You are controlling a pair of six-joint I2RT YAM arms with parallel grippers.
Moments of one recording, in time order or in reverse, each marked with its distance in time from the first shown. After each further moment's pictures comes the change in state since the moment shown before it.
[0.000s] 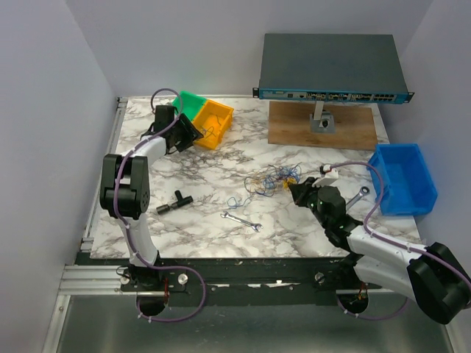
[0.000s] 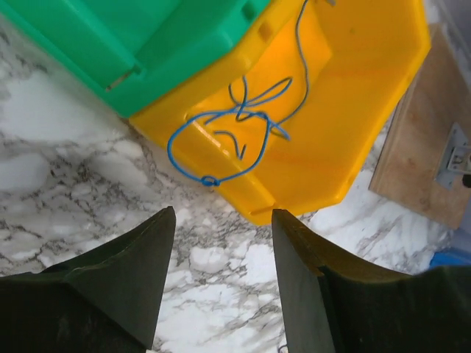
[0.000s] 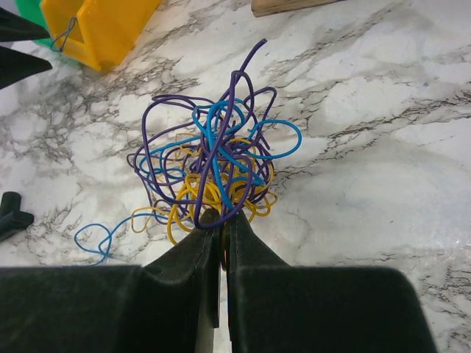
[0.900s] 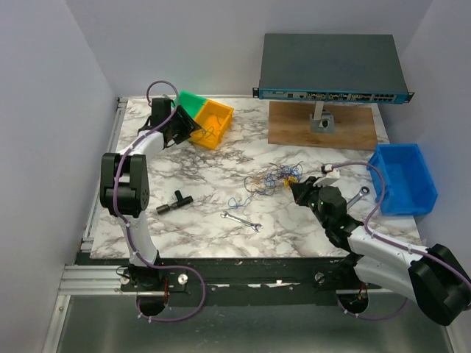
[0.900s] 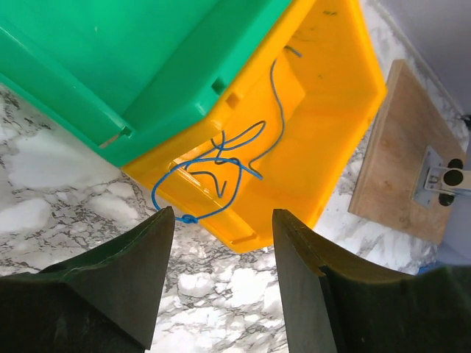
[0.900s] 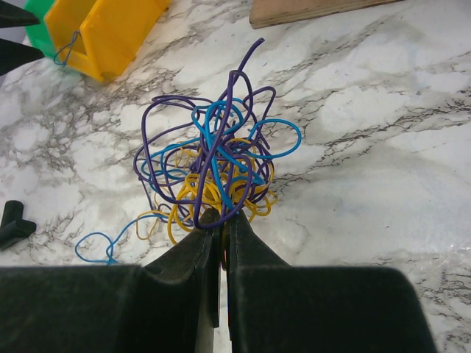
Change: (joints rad) left arm 0.028 0.058 0.116 -0.002 0.005 -0.009; right arm 0.000 -0.014 0.000 0.006 0.019 0.000
